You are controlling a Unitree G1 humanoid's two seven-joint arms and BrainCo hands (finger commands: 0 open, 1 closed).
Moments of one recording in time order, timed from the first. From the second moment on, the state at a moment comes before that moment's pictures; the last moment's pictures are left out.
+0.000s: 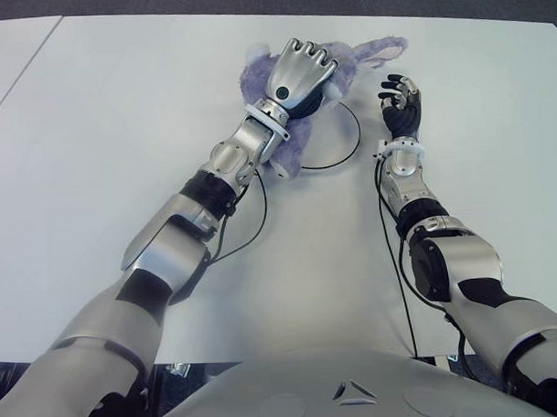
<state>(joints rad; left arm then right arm) -0.88 0.19 -0.54 0.70 1.13 -0.13 0.57 -0.77 -0.17 -0.10 1.18 -0.12 -0.52 -0.39</state>
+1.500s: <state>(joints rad) -0.51 0.31 -0.53 -0.10 0.93 -0.07 0.02 -0.77 -0.17 -0.06 1.18 -0.15 -0.50 -0.48</state>
